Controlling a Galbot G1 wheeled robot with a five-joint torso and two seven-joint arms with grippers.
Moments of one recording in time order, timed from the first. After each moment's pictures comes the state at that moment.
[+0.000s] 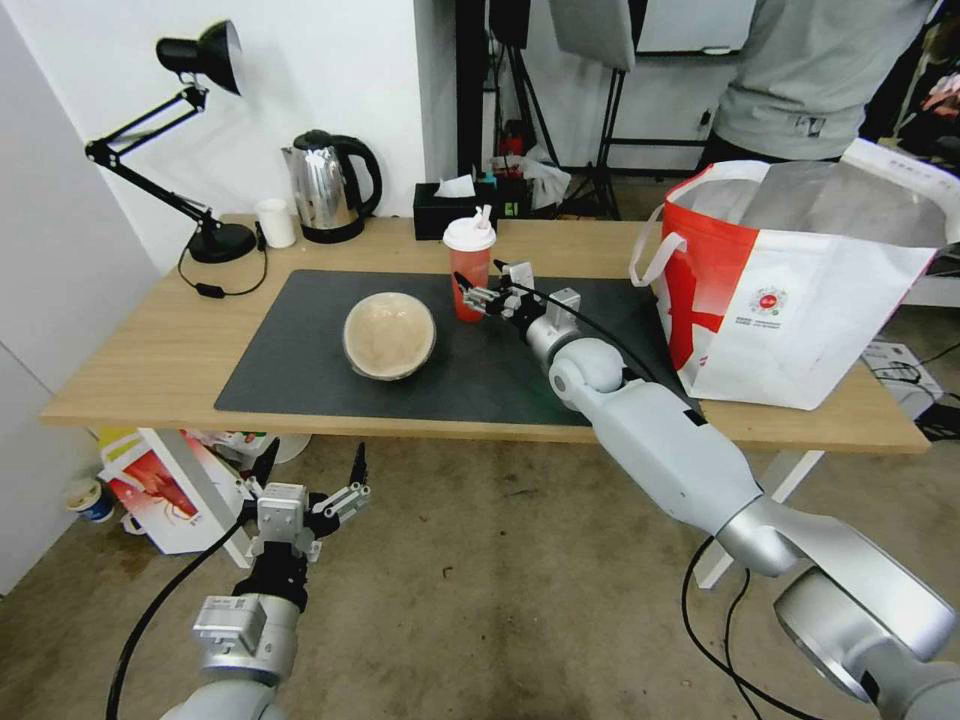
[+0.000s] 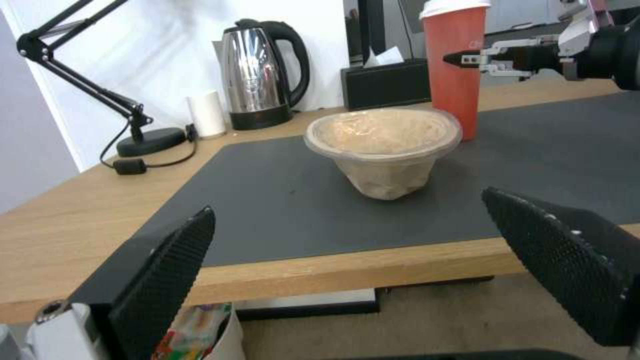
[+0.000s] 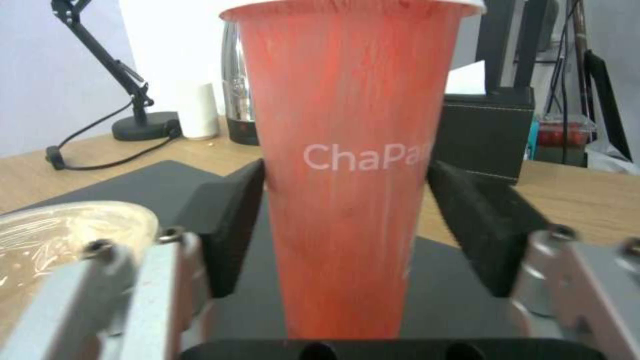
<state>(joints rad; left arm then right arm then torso) 1.80 -1.50 -0.55 -2.30 0.00 0.00 0.00 -0.36 1.25 -0.27 1.17 0.71 0.06 -0.05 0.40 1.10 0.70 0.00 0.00</state>
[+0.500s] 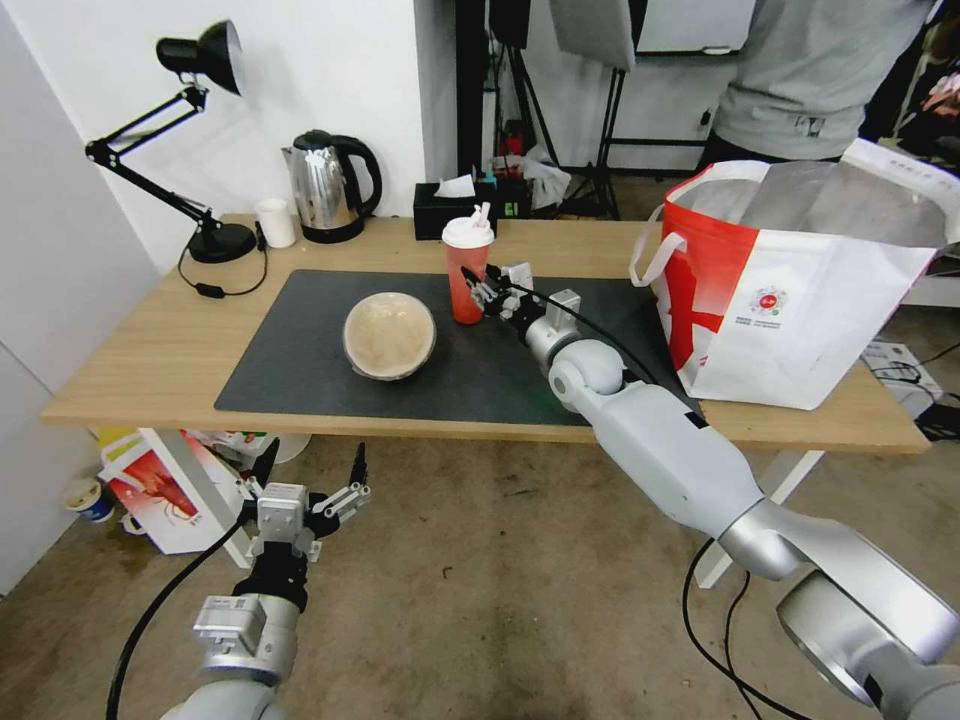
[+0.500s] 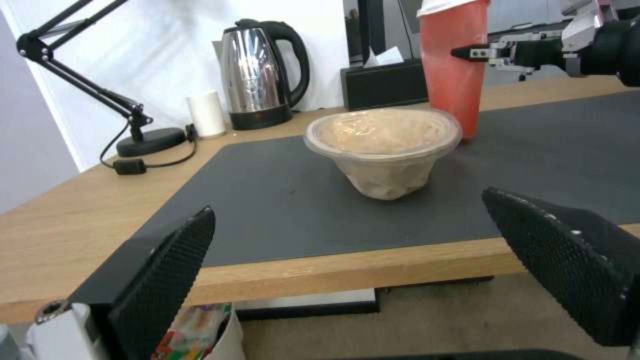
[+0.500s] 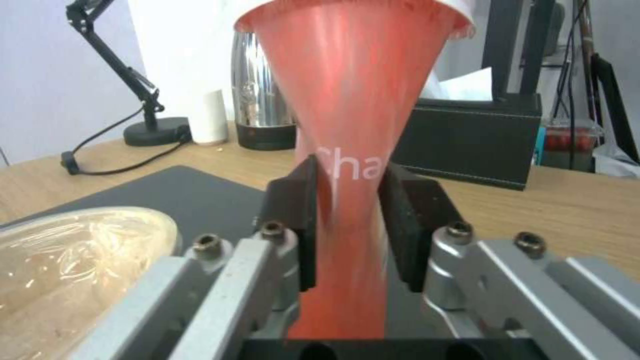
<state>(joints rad) 1.80 -1.50 -0.55 -2.30 0.00 0.00 0.00 -0.37 1.24 -0.27 1.20 0.72 0.06 -0.05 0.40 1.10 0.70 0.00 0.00</state>
